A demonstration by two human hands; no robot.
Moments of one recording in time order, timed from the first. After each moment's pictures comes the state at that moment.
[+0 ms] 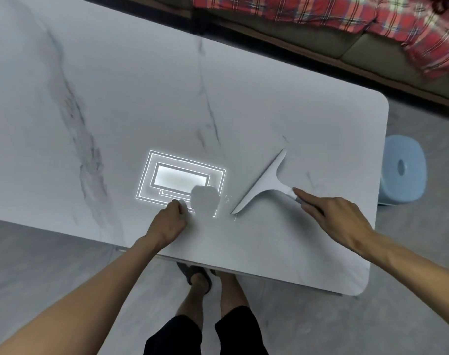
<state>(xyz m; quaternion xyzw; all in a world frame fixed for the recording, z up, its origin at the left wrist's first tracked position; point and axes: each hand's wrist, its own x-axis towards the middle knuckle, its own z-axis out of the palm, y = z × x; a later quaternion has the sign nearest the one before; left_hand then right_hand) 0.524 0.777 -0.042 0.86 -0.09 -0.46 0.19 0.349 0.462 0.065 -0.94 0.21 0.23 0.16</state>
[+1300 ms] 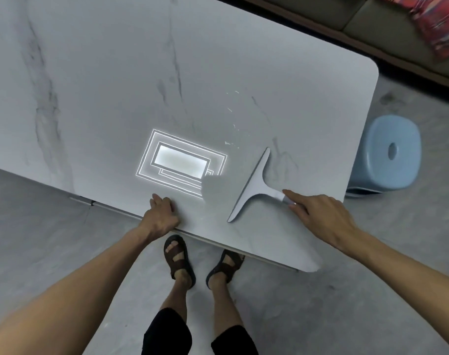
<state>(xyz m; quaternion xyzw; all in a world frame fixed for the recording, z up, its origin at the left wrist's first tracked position) 0.364 0.718 -0.084 0.86 -0.08 -0.49 0.08 0.213 0.379 0.014 -0.94 0.14 0.27 0.16</state>
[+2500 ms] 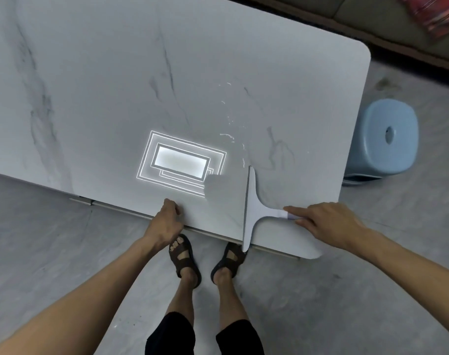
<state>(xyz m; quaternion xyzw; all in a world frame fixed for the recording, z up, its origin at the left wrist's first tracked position) 0.327 0.715 -0.063 0.88 -0.07 -0.45 0.17 0.167 0.375 0.010 -0.93 0.05 0.36 0.10</state>
